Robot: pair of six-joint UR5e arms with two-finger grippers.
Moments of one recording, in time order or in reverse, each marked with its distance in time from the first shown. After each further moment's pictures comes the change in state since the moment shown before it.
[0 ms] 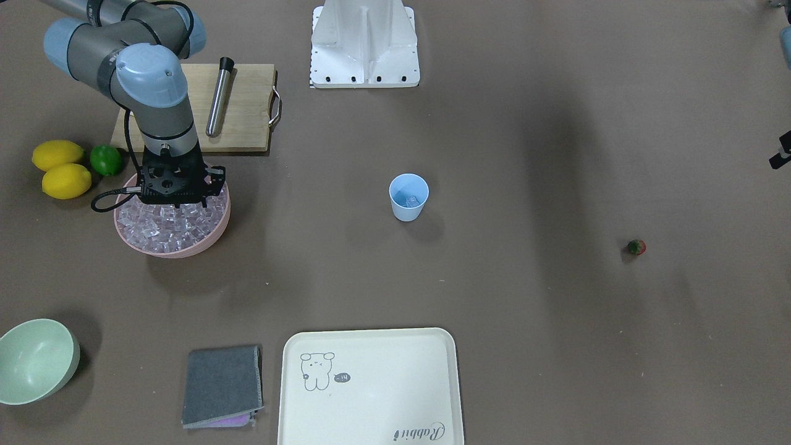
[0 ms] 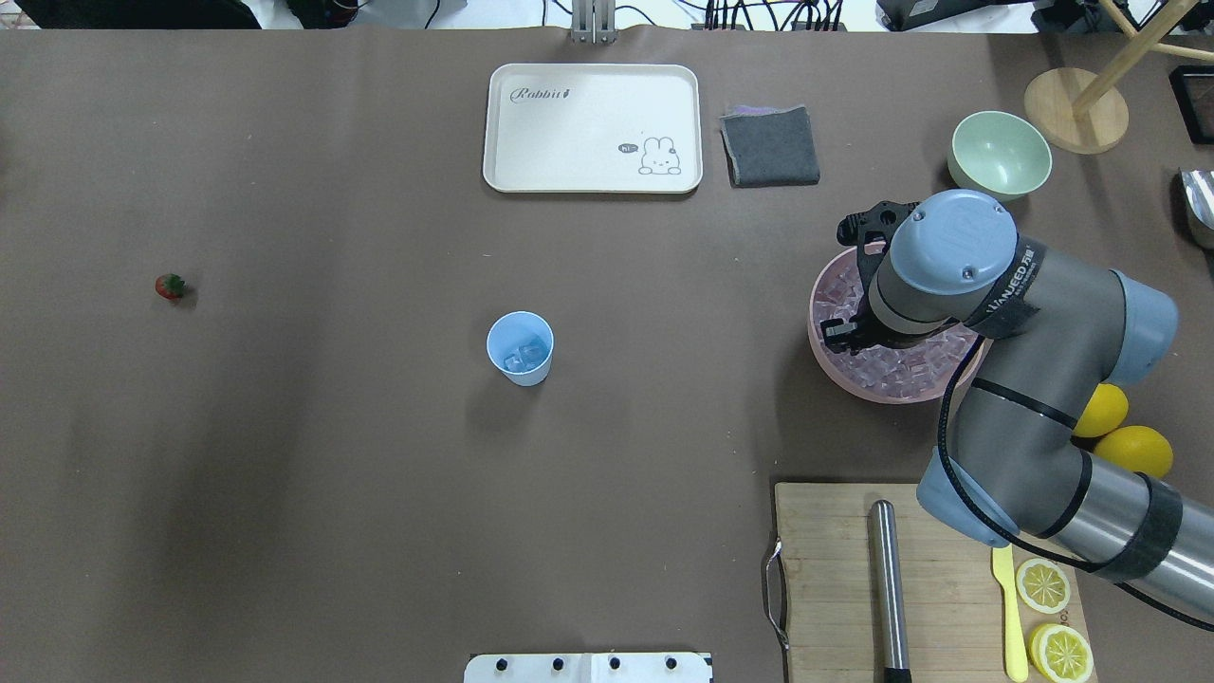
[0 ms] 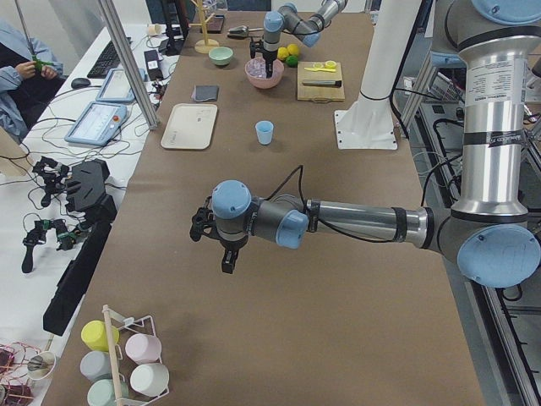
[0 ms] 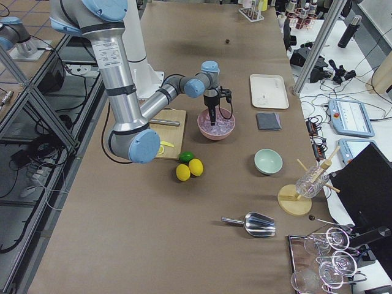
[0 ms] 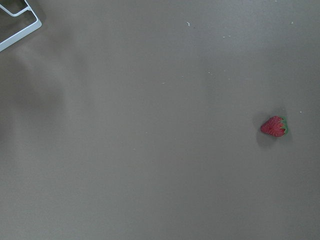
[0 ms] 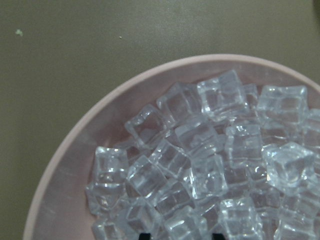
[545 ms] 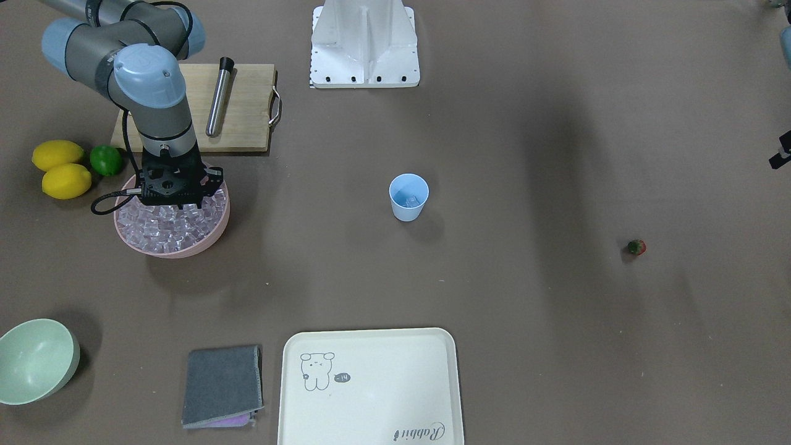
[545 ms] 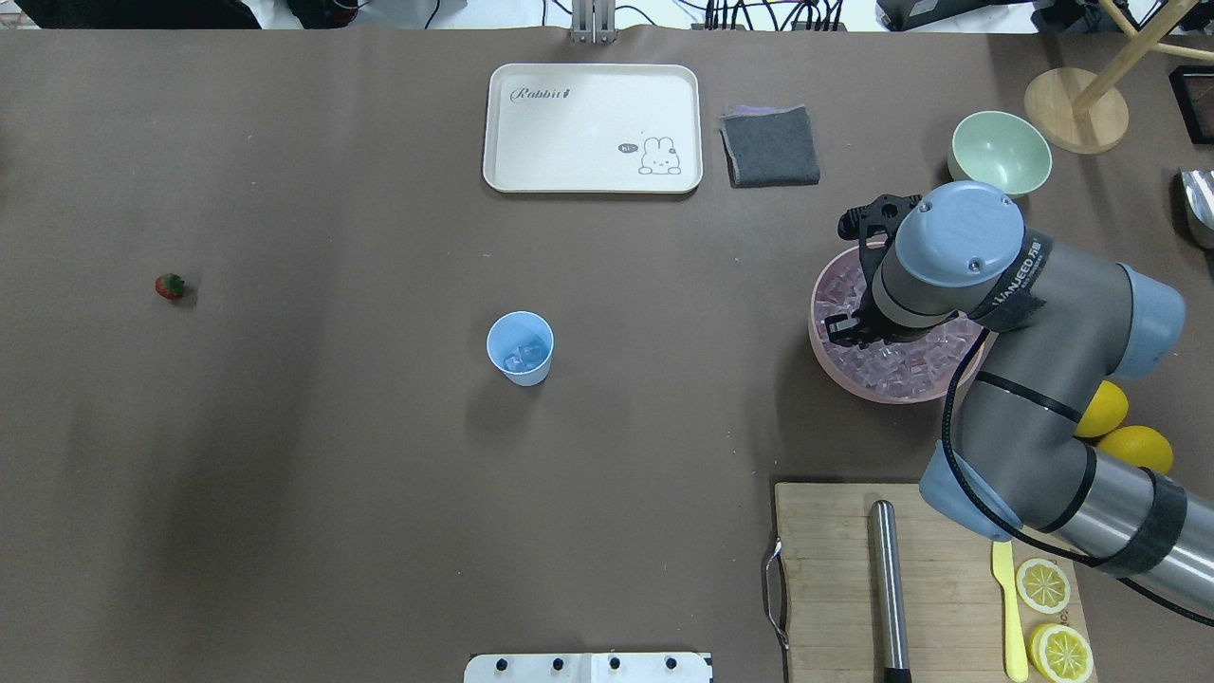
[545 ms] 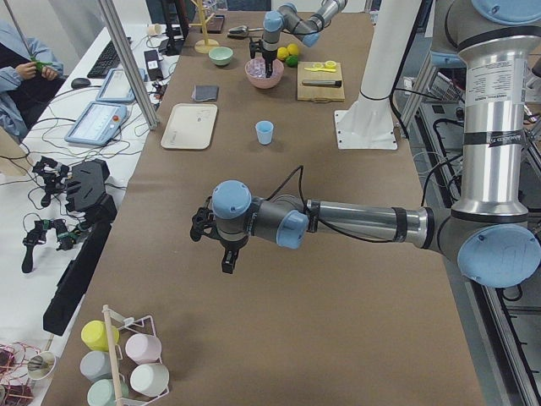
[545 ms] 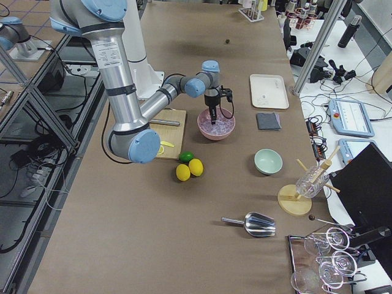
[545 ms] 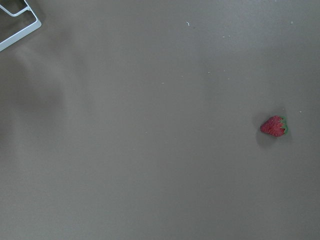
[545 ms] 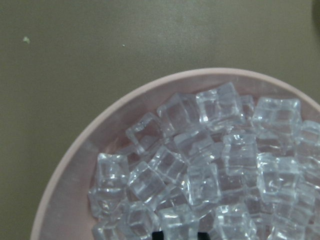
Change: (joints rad) left arm 0.000 0.000 0.000 -0.001 0.000 0.001; right arm 0.016 0.003 0.008 -0.001 0.007 -0.022
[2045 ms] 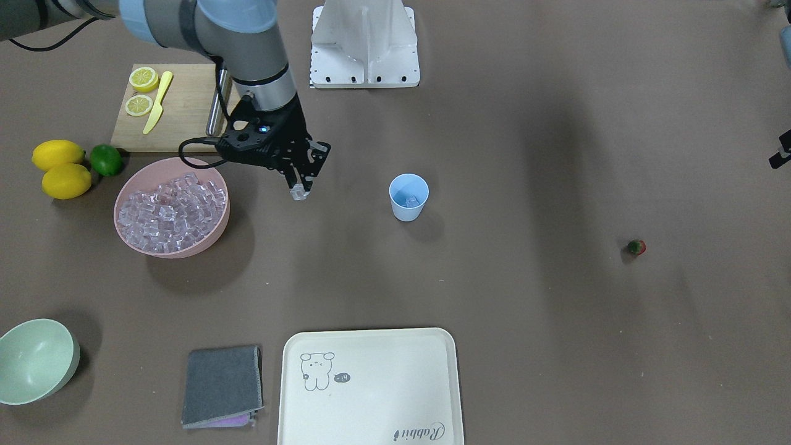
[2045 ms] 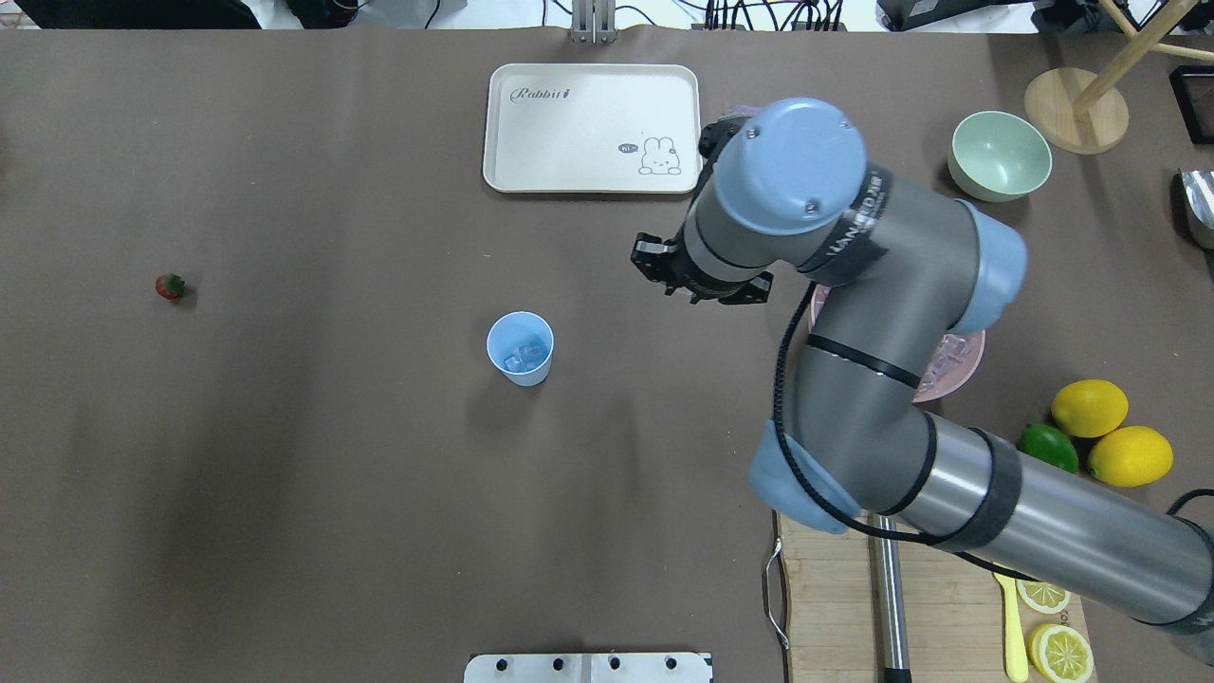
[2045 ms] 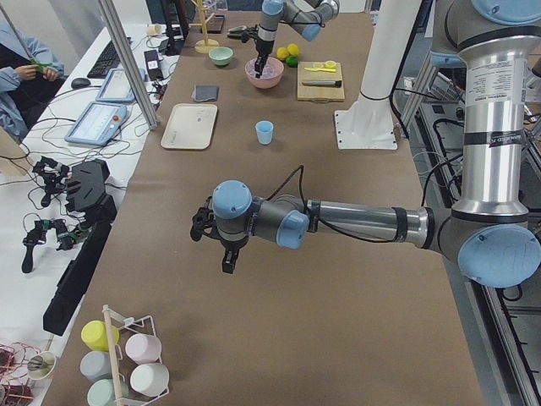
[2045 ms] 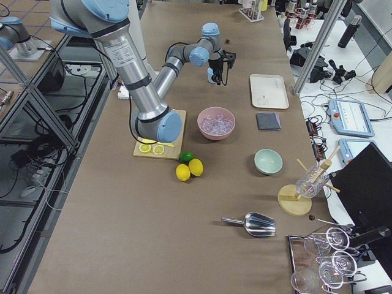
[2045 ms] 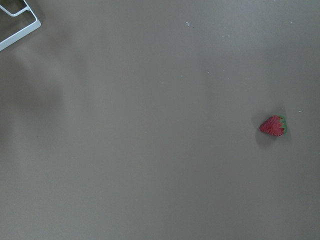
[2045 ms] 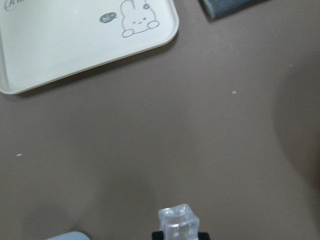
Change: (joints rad) left arm -0.001 0.002 -0.004 -0.002 0.000 -0.001; right arm -0.082 0.391 -0.062 -0.030 -0.014 0.593
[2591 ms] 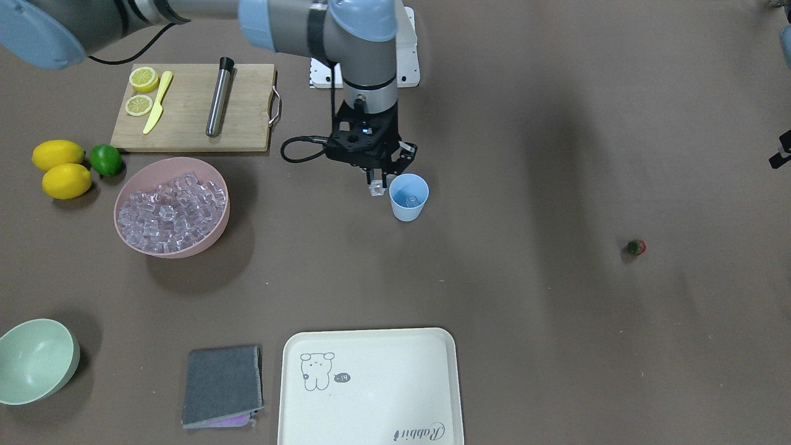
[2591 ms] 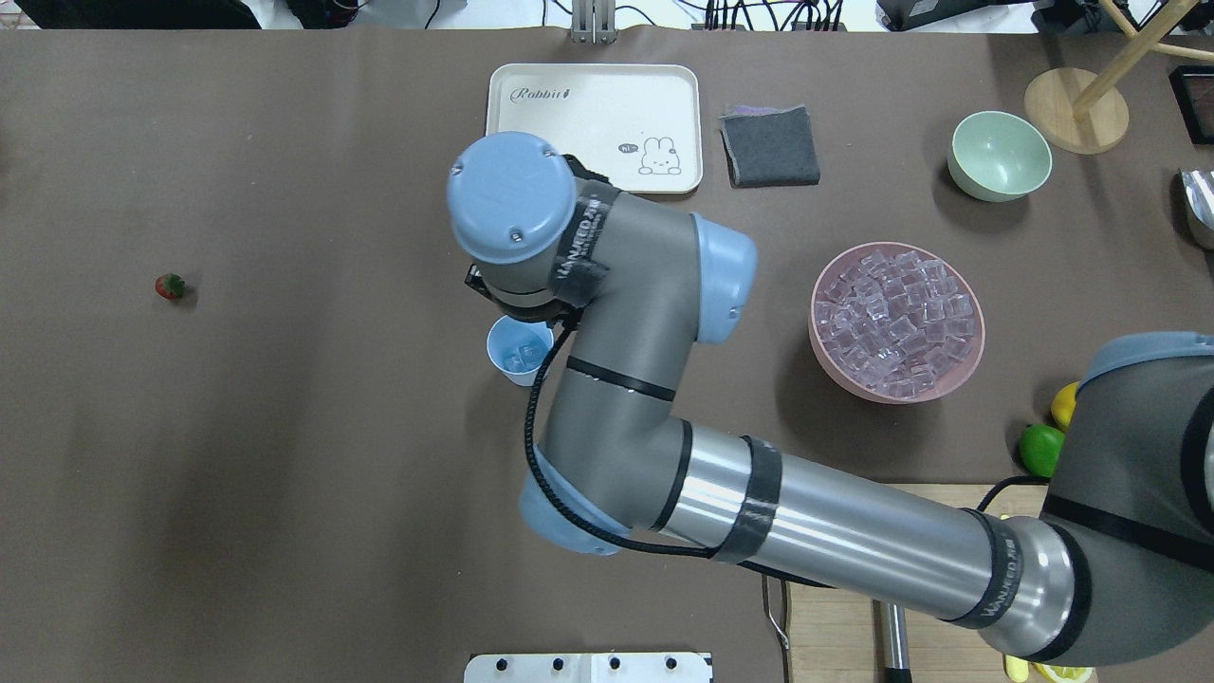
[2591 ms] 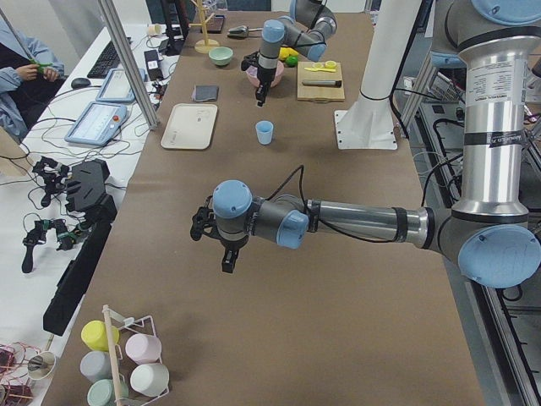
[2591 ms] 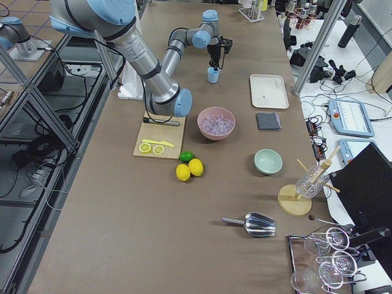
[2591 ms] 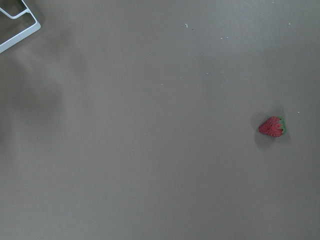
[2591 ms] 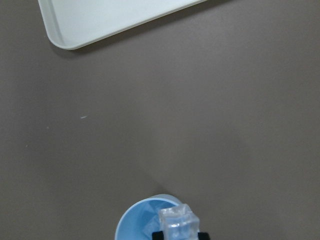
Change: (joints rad) left arm 0.000 0.000 0.001 0.000 0.000 -0.001; right arm -0.122 0.314 -0.323 -0.039 -0.087 0.117
